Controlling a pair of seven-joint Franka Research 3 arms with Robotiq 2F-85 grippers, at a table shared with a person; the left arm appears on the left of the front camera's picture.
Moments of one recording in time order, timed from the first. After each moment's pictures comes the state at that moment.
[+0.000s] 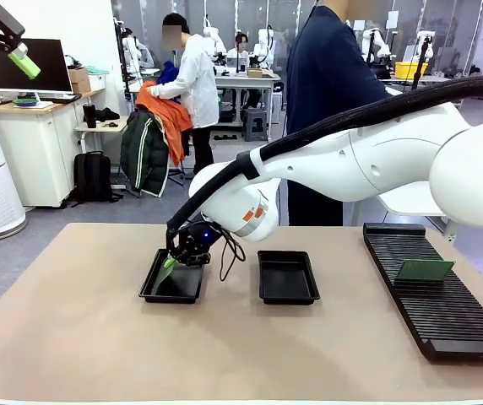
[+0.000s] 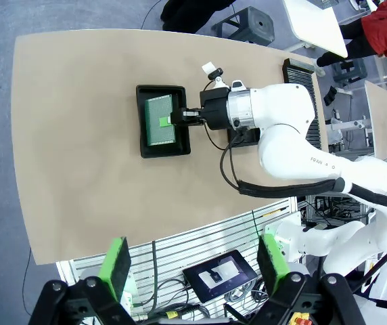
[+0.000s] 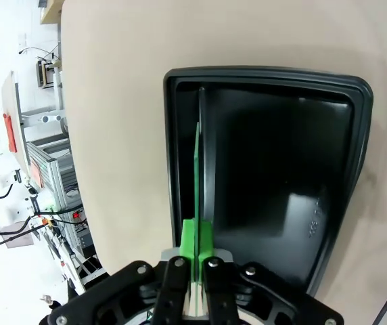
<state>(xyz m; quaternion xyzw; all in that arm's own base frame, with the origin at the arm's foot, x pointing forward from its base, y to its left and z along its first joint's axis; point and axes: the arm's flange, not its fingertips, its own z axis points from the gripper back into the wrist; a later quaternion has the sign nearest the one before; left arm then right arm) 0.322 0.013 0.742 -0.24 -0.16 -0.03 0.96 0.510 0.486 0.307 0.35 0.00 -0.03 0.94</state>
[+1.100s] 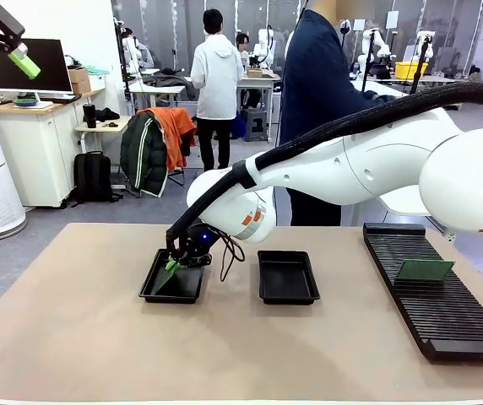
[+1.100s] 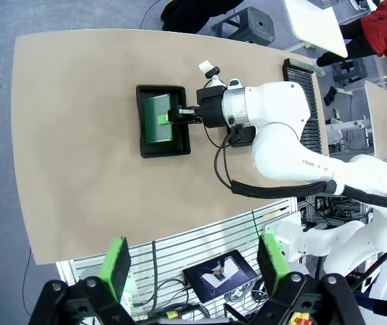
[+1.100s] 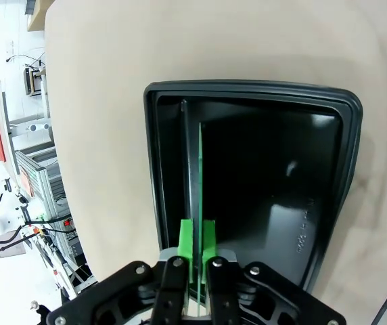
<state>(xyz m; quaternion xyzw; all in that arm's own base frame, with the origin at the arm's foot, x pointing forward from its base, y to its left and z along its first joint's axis) 0.322 0.013 0.742 -0.24 -0.16 -0.03 0.96 0.515 0.490 0.301 0.33 0.00 -0.03 0.94</state>
